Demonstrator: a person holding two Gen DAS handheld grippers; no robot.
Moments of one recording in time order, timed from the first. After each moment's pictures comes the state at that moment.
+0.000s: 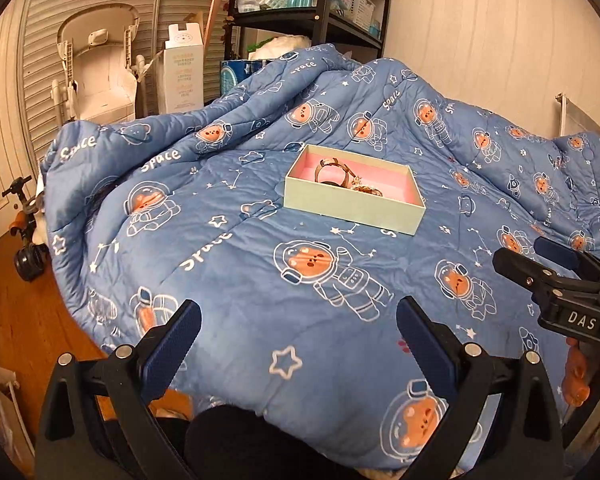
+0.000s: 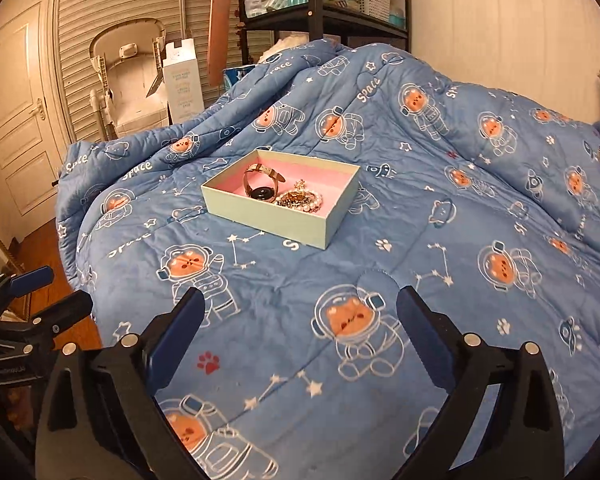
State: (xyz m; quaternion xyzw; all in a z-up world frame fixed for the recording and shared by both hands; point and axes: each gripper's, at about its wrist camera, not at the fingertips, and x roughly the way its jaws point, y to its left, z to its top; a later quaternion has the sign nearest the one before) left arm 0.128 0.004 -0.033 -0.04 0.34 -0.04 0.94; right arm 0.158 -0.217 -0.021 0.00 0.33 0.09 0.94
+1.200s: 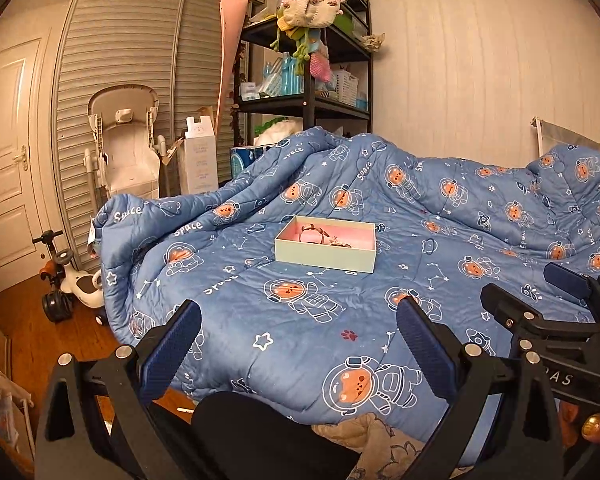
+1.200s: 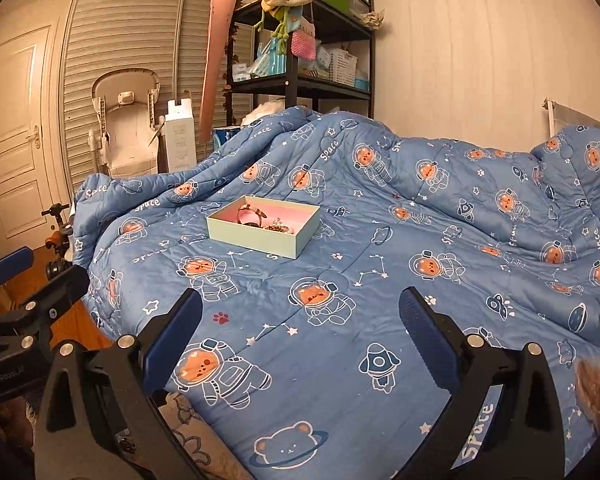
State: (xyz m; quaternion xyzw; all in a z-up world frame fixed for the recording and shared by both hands) left arm -0.007 -0.044 0.011 0.00 0.19 -0.01 0.98; right arm 0.012 -0.235 0.009 -0.01 0.21 0.04 0.98
